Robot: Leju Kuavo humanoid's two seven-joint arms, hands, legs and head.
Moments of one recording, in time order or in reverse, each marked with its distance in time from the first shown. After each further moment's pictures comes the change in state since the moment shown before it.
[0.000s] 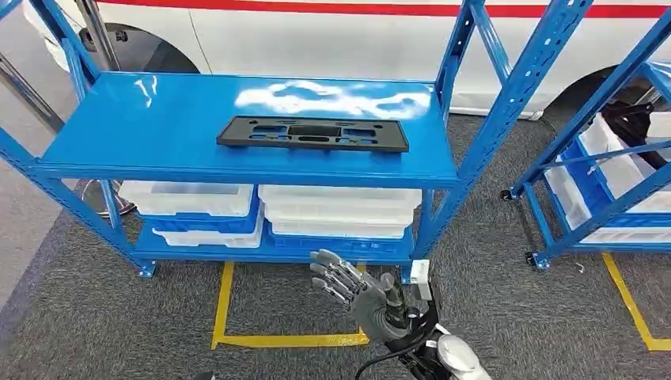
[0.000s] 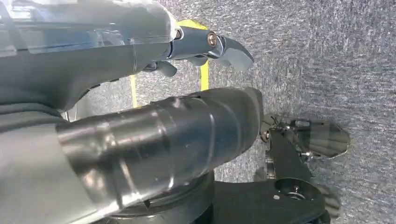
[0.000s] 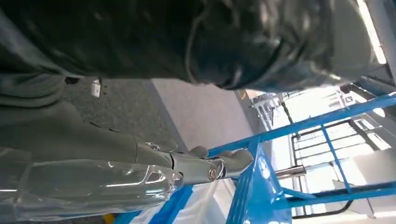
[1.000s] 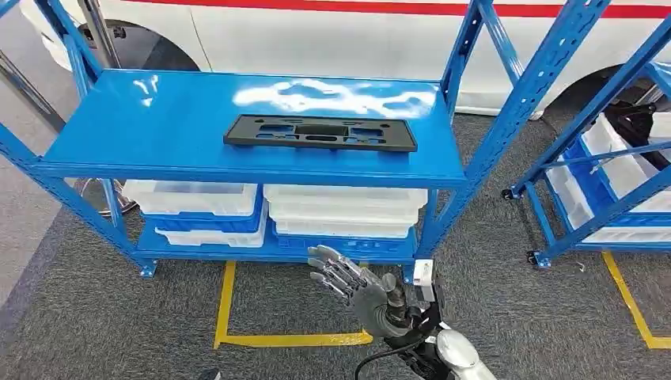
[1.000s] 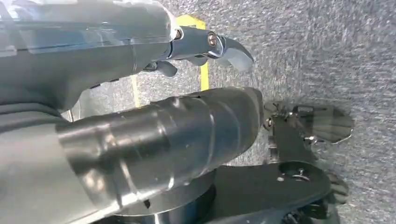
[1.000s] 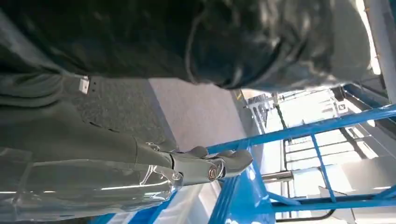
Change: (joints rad) left arm -0.011 -0.016 0.000 0.000 0.004 -0.007 0.018; right arm -0.019 -0.007 0.009 -0.027 0.043 -0.002 -0.049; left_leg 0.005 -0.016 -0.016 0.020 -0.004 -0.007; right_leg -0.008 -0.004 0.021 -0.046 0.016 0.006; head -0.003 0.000
